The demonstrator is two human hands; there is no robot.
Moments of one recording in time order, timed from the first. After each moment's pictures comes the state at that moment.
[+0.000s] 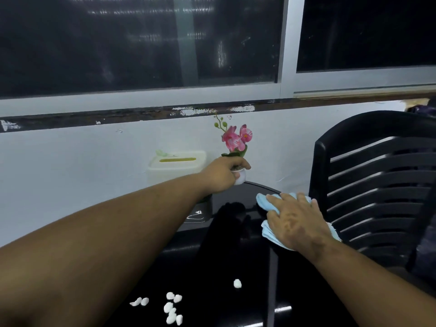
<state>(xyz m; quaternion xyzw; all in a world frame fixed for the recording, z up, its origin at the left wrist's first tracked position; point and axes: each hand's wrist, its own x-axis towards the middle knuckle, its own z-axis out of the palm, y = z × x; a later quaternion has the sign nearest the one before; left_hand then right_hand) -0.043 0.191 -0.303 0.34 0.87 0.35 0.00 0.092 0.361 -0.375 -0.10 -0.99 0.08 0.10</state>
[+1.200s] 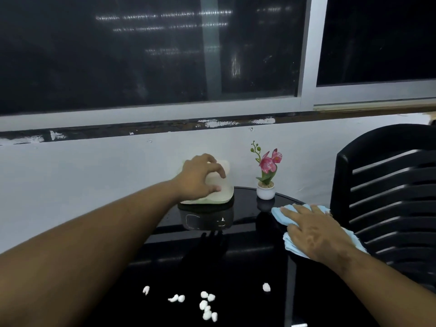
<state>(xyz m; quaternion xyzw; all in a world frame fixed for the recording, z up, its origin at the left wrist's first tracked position) -0.045 0.074 -0.279 0.34 0.92 0.14 -0.16 0.093 0.357 -0.369 -0.04 -0.99 0.08 0.07</state>
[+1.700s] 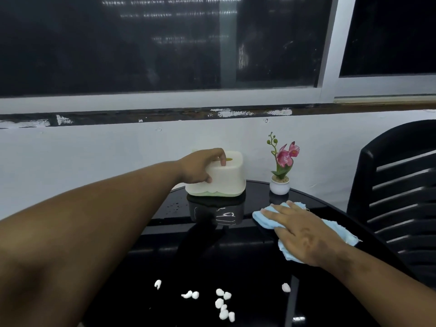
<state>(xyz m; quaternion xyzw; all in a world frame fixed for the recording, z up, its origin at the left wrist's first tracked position) -0.076 0.047 -0.272 0.33 0.92 0.20 -0.02 0.062 0.323 -0.390 0.13 -0.99 0.09 0.05</state>
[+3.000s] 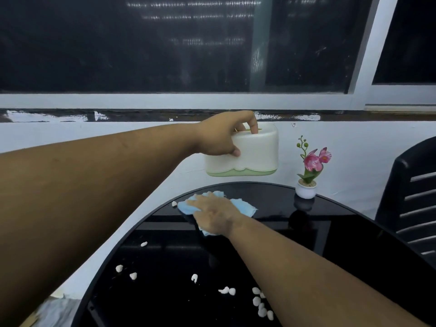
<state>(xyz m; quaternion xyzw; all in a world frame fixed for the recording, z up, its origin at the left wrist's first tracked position) -0.006 0.018 -0.180 0.35 0.91 0.21 -0.09 -0.017 0.087 -0.366 0.24 -0.96 0.12 -0.02</state>
